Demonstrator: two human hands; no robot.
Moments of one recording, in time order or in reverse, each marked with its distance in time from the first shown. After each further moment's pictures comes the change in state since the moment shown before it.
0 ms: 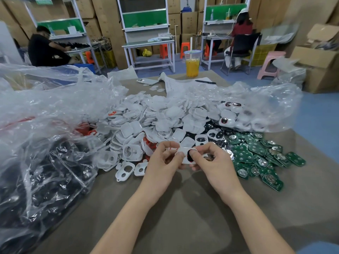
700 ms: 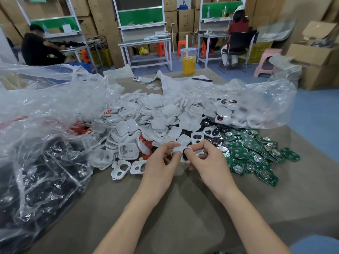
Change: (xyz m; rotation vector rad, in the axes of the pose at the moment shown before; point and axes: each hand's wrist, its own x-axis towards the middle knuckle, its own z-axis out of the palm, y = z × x) left_hand 0.001 -0.010 0.004 0.378 0.095 0.123; right_hand -0.004 -0.003 0.006 -0.080 0.041 0.040
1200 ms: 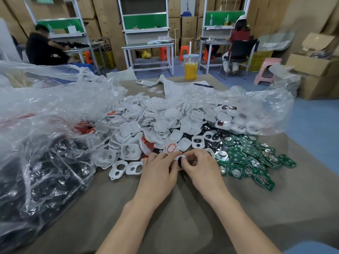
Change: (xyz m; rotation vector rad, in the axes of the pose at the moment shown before) left_hand -0.005 -0.013 -0.001 0.642 0.040 0.203; right_hand 0.007 0.013 0.014 -0.514 0.015 -0.161
